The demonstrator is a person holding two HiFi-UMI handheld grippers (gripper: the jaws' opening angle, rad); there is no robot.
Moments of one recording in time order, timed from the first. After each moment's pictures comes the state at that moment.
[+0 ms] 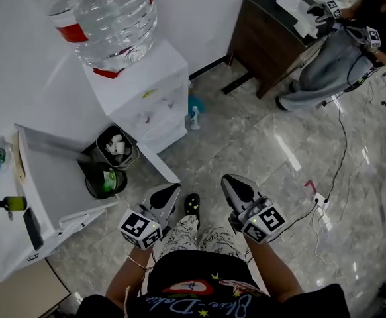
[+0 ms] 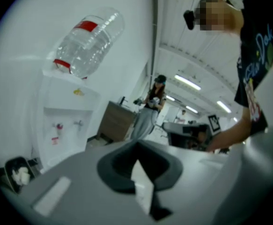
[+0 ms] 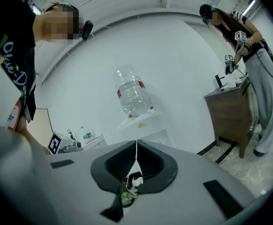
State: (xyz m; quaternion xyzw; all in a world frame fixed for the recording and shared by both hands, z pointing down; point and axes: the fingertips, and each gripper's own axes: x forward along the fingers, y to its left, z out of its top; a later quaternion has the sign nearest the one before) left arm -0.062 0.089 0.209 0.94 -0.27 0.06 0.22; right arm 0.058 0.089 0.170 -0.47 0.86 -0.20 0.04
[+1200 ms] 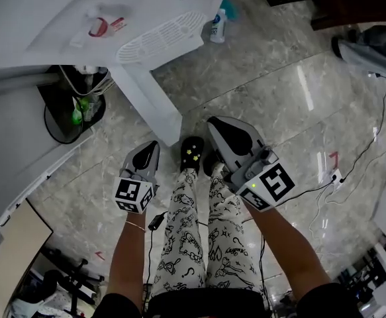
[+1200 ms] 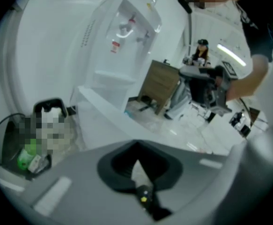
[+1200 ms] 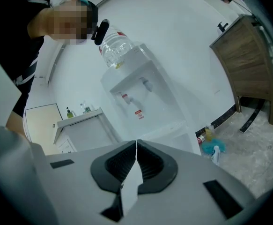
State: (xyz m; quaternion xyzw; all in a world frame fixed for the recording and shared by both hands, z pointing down) left arm -0.138 0.067 0.623 0.82 -0.42 0.22 0.31; right arm -0.008 -0.024 0.470 -0.35 0.89 -0.28 -0.01
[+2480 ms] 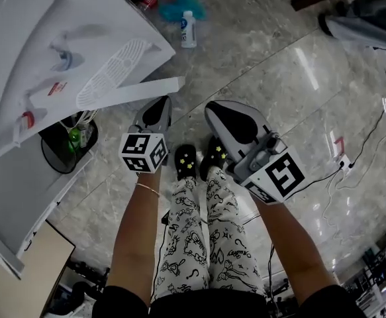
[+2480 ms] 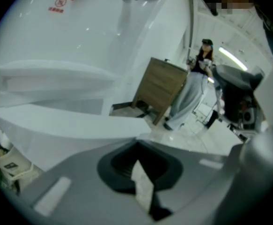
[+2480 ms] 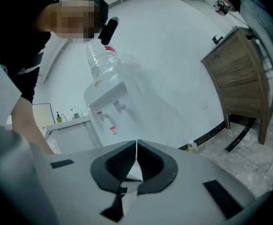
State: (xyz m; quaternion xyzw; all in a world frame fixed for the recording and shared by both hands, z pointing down) left arm 0.011 -0.113 0.645 0.83 -0.41 0.20 0.31; right arm 0.103 -0.102 0.466 -0.40 0.89 -0.24 0.01
